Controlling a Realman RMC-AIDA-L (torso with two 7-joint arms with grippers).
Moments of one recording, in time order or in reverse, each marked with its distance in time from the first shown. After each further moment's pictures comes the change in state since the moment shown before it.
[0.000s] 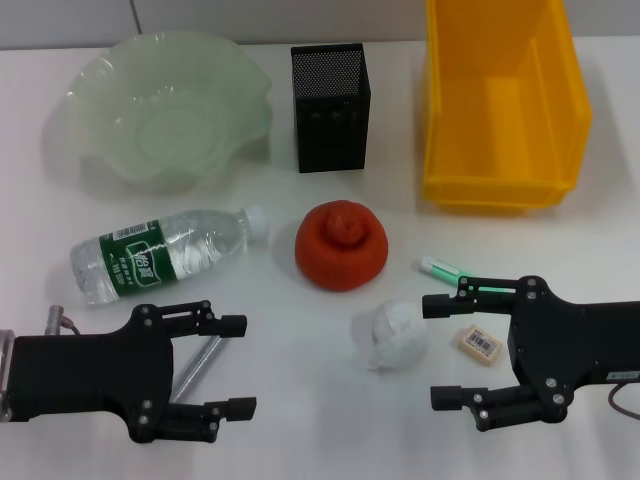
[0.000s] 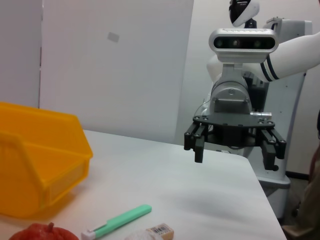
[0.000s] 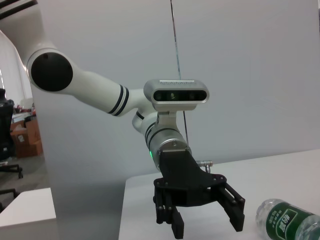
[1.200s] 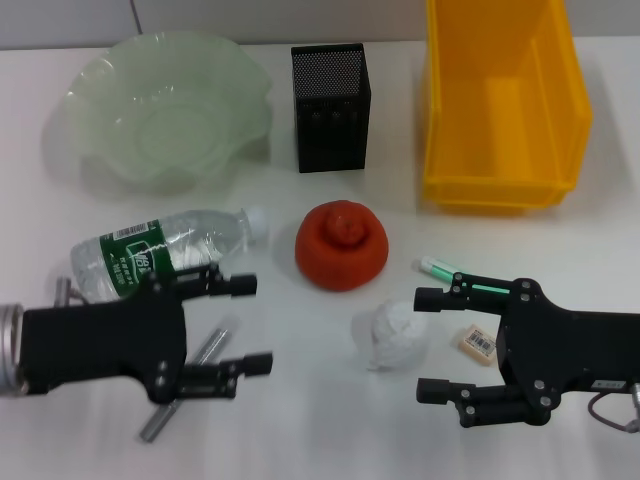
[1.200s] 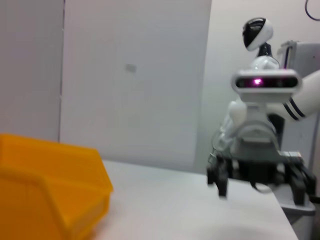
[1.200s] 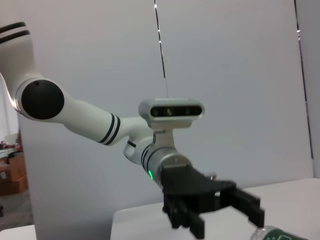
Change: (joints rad) left arm -0.001 -0.037 -0.064 0.007 -0.006 0.002 0.009; right arm 0.015 0.001 0.026 0.182 0.055 0.010 -0.134
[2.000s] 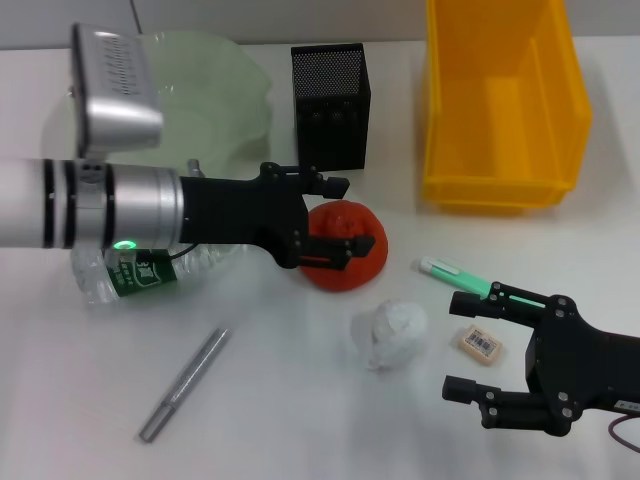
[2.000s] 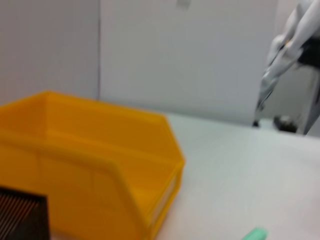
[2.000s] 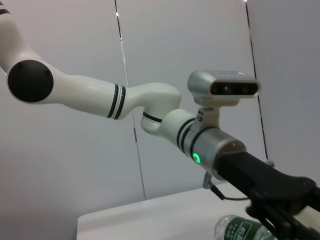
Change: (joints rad) left arm -0.293 -0.045 0.223 0.029 -0.013 -0.470 -0.304; right arm -0.079 -0.004 0.066 0.057 0.002 0.021 -0.080
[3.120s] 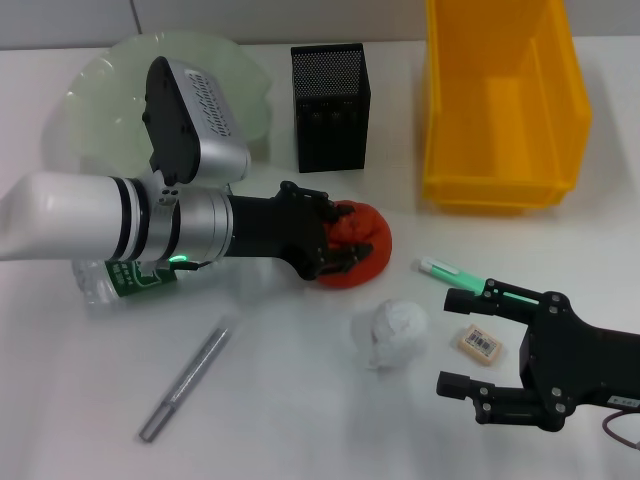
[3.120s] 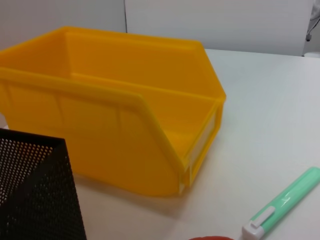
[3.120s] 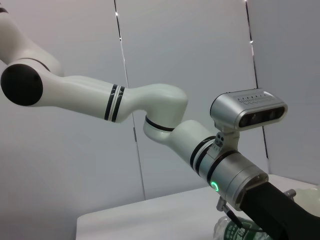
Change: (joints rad) left arm -0.003 -0.002 0.320 0.005 -0.080 -0.347 -0.035; right arm 0.013 0.002 0.000 0.011 -0.002 0.010 0.000
